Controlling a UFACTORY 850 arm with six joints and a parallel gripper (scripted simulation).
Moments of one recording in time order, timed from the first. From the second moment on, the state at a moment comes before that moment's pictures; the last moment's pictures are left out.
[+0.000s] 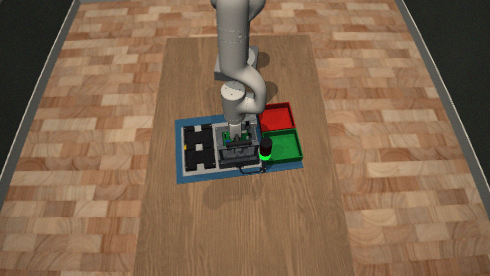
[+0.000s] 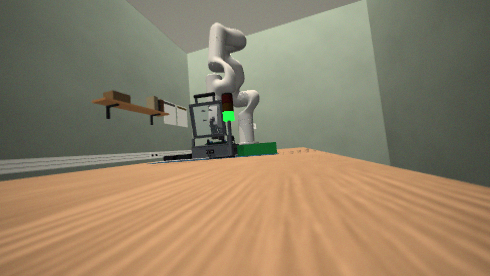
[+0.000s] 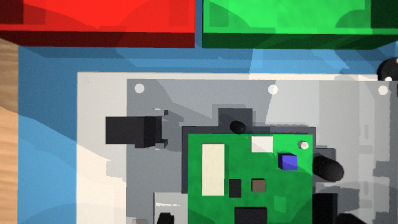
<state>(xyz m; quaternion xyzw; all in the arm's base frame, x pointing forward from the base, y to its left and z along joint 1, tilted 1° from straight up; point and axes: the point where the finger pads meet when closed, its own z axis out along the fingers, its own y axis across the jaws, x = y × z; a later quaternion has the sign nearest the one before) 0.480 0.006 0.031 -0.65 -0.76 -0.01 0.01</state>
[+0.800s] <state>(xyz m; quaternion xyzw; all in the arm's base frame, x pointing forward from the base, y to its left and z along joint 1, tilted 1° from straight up) 0.480 0.006 0.017 -0.65 -0.76 -0.01 0.01</state>
